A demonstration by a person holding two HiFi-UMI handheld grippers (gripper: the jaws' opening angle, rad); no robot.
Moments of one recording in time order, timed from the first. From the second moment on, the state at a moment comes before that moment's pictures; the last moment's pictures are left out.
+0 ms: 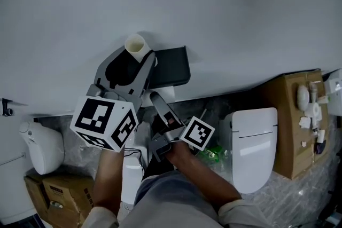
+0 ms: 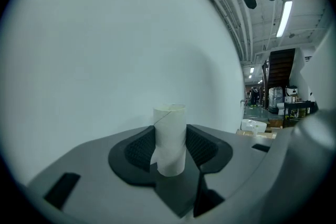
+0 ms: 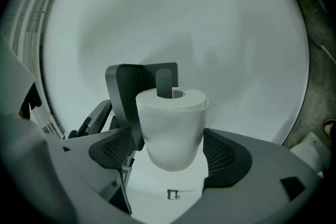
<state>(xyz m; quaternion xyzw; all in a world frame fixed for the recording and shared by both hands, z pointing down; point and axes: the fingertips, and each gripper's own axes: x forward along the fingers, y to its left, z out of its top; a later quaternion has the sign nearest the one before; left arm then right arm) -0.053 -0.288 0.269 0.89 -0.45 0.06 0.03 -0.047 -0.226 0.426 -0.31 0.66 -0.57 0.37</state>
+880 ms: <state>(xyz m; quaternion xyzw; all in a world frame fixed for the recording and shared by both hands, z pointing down) -0.042 -0.289 0.281 0.89 -0.45 0.12 0.00 -0.040 -0.203 0.437 -0.30 0.68 -0.58 0.33</state>
